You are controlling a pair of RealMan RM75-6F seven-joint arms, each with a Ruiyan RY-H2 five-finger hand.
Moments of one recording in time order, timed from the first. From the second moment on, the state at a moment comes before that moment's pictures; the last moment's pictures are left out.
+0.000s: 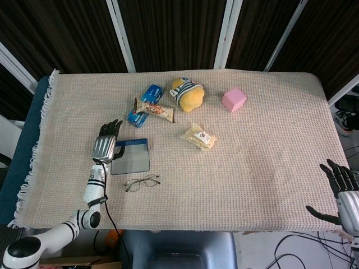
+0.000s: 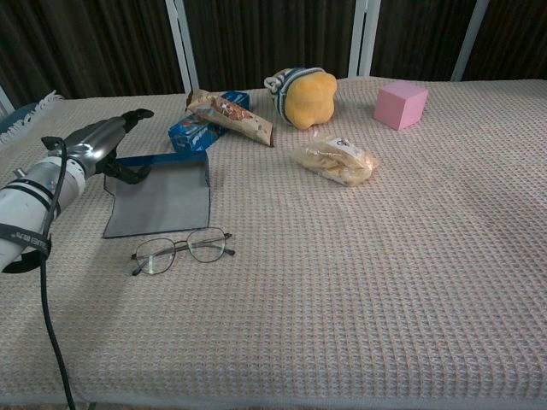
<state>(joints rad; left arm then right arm) -0.75 -1.89 -0.33 -0.80 1.16 0.98 0.04 0.00 -1.01 0.02 -1.62 -1.60 1.58 0.17</state>
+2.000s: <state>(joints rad) -0.48 -1.82 -0.13 -1.56 1.17 1.24 0.66 0.00 -1.01 -0.02 -1.60 -1.69 1.61 0.20</state>
